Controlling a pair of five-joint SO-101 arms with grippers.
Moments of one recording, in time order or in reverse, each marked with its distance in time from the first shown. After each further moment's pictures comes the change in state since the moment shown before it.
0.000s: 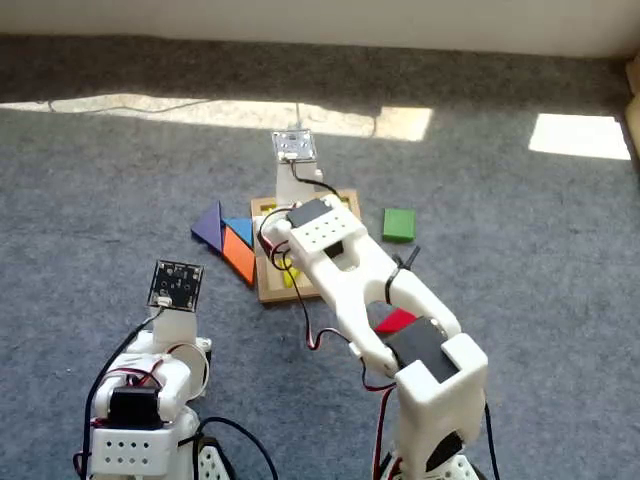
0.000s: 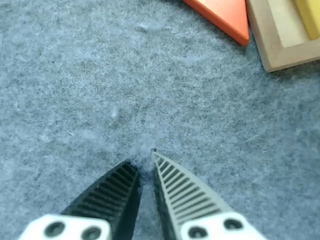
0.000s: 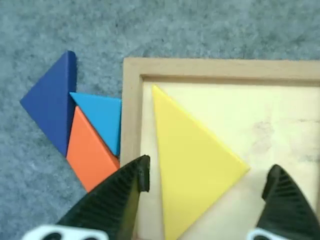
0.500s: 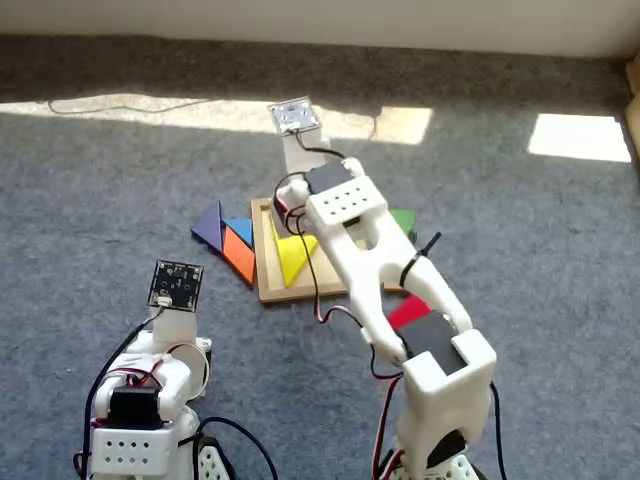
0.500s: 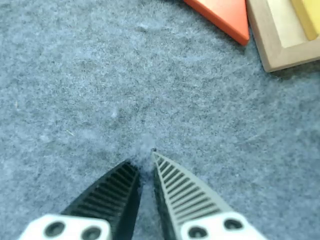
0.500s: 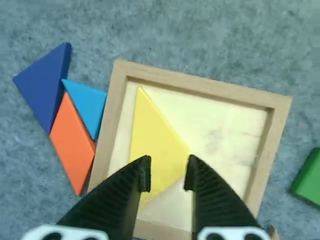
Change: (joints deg) left arm 0.0 0.0 0.0 0.0 0.0; right arm 5.9 0.1 -12.4 15.4 16.5
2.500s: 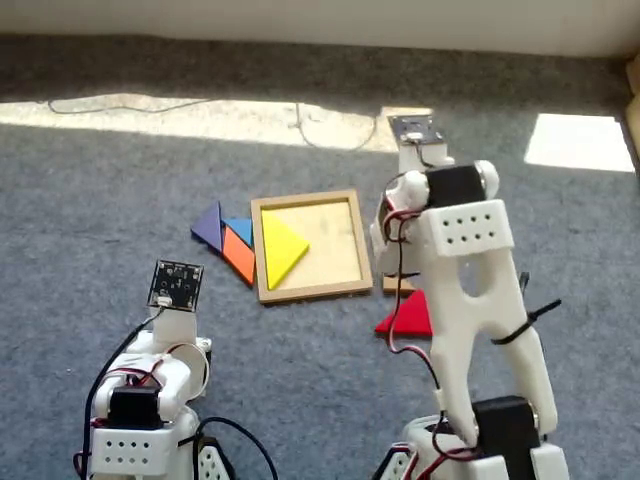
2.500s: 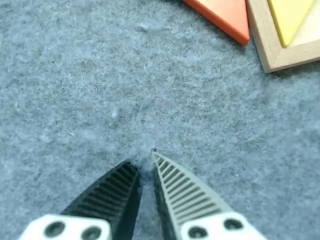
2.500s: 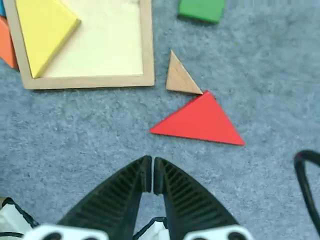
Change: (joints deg) left arm 0.0 0.0 0.0 0.0 0.0; right arm 16.5 -32.5 11.0 36.9 1.8
